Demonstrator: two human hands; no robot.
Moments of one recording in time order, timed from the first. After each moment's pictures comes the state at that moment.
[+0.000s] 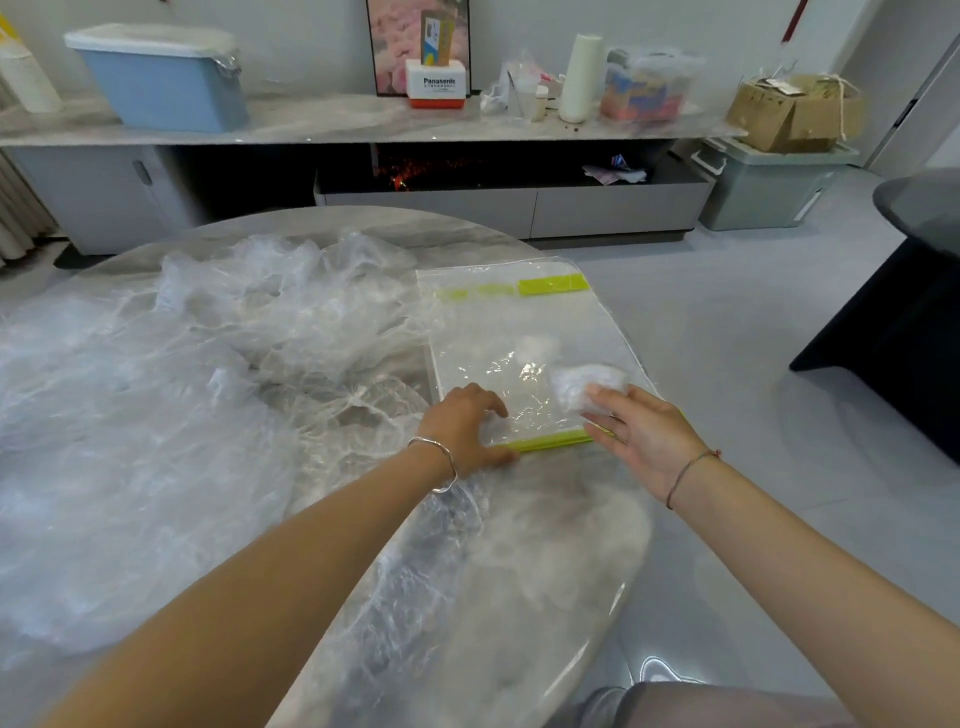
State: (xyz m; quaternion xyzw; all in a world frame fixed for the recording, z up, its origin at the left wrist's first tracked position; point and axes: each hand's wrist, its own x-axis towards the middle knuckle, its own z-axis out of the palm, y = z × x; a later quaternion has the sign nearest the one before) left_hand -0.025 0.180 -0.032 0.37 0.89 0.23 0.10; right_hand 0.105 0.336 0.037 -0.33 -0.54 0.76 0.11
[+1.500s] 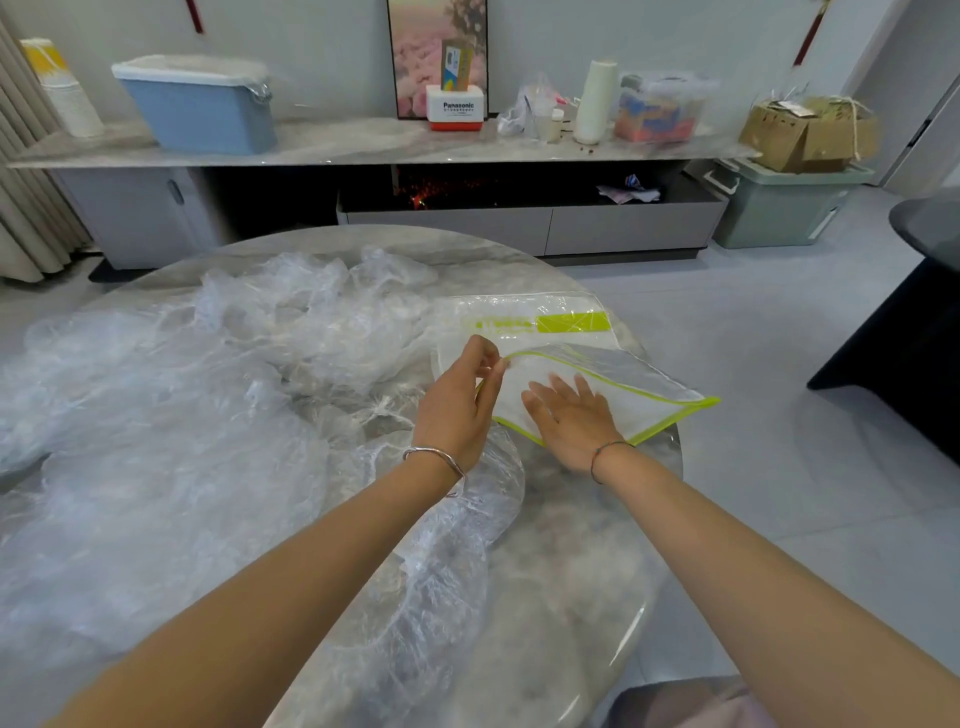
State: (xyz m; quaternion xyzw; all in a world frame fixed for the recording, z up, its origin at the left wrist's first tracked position) left_hand -0.007 0.160 0.022 0.31 0.81 0.50 -0.09; right_hand 0.036 0.308 0.008 -0.18 -0.96 0.17 -0.09
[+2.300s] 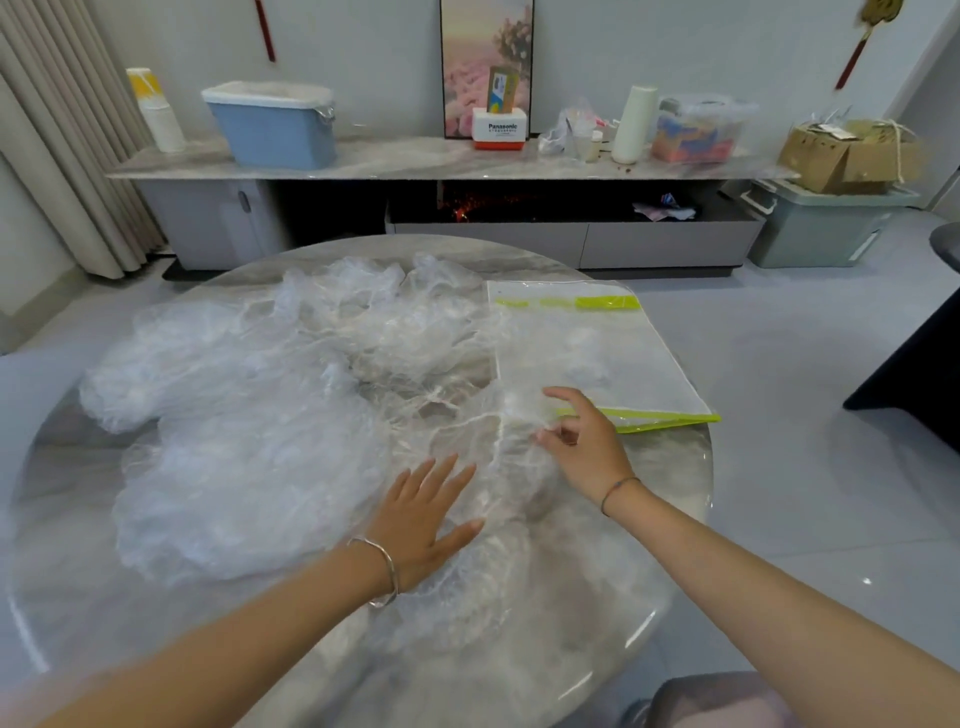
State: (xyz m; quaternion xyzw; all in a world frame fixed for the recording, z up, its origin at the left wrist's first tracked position) left_hand 0.046 0.026 -0.038 0.37 0.91 0.13 0.13; right_hand 0.078 0.250 0.005 -0.12 -0.86 0.47 0.14
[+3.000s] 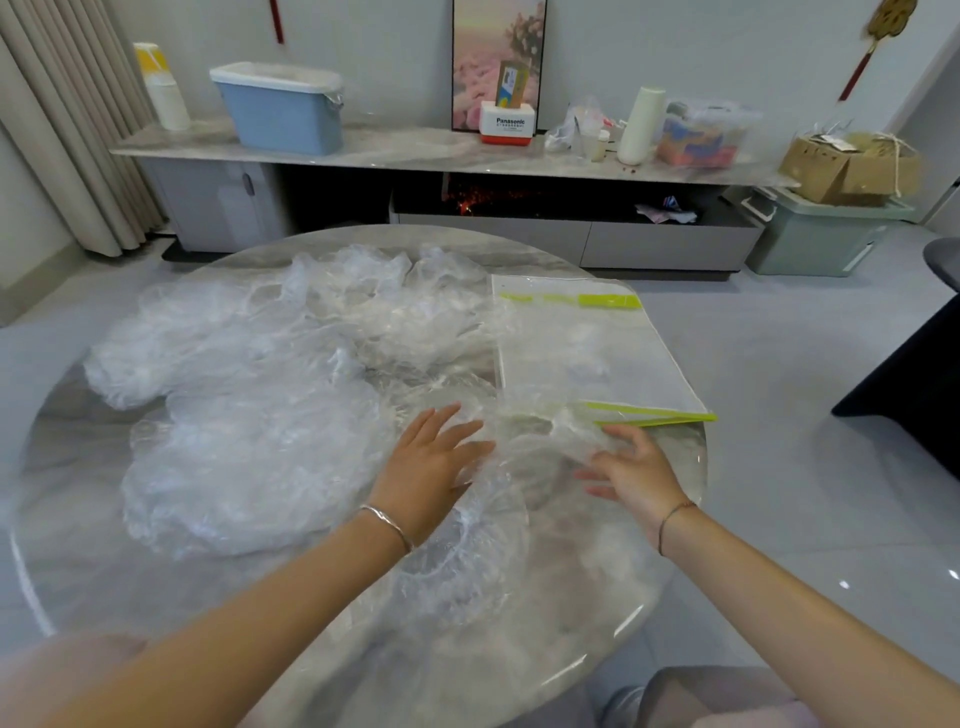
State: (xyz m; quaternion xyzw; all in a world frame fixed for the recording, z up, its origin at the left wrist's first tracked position) left_hand 0.039 0.040 -0.007 0.43 0.87 0.15 -0.19; right_hand 0.126 0.249 0.030 -0.33 -0.70 0.63 0.07
